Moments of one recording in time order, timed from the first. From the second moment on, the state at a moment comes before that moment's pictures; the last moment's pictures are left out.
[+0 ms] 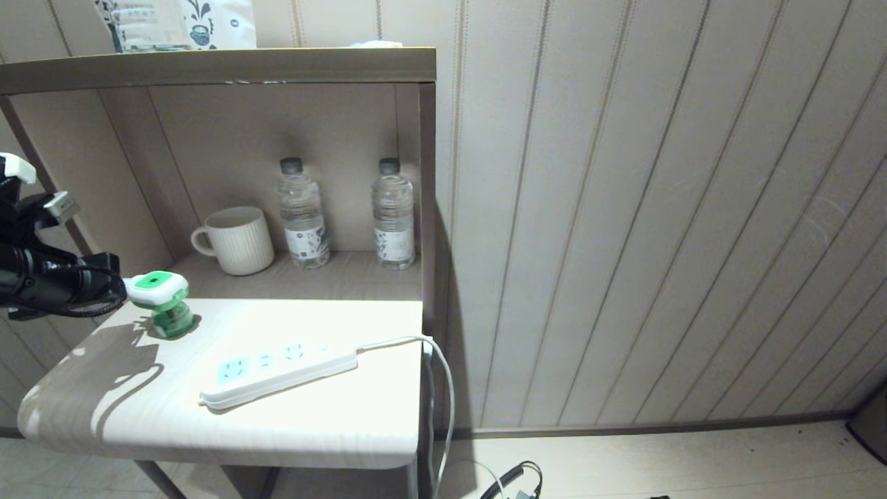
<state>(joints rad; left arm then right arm) 0.24 1.67 -1.23 0.33 -0.10 -0.07 0.00 0.01 0.00 0.01 -0.02 0.00</state>
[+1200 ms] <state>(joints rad) 0.30 1.80 -1.24 0.12 -0.19 -0.07 0.00 0.01 0.00 0.01 -0.02 0.00</state>
